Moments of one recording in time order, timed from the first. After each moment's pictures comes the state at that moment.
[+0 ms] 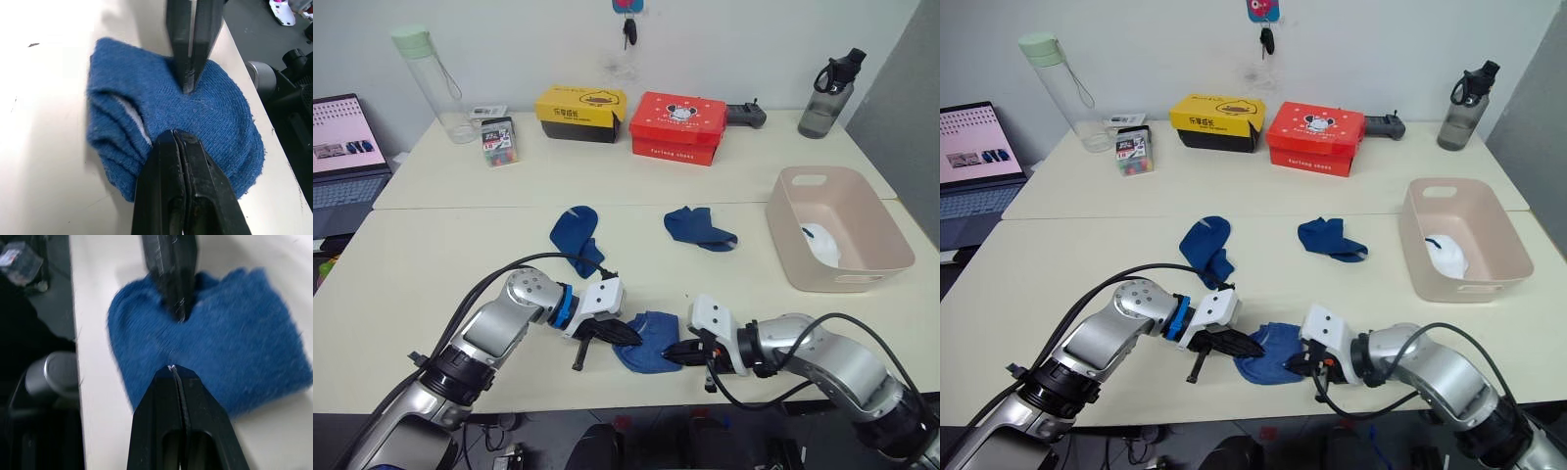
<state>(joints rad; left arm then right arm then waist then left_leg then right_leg) -0.45 0.69 -0.40 -0.06 -0.22 0.35 -1.35 -0.25 -0.71 0.43 -0.53 0.44 0.81 0.80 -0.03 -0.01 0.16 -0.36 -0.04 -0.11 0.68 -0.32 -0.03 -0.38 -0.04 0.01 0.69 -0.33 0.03</state>
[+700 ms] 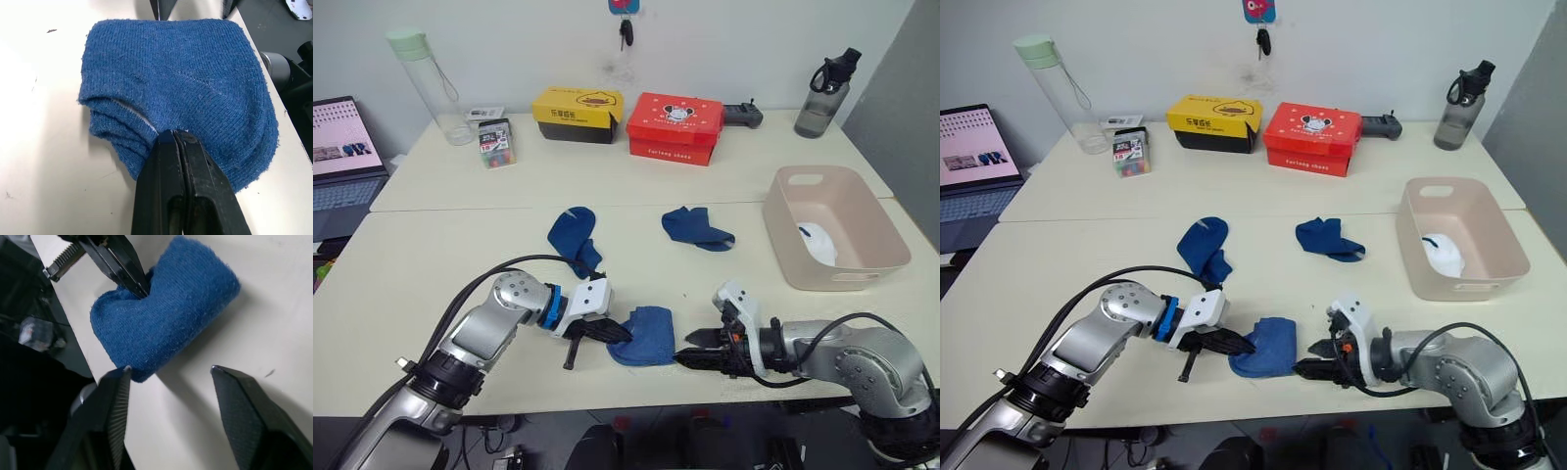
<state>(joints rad) -0.41 0.73 -0.37 -0.01 -0.22 0.26 -1.34 -0.22 -0.49 0.05 -0.55 0.79 1.41 0.56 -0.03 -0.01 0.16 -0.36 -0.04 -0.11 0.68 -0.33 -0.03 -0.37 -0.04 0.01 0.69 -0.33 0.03</state>
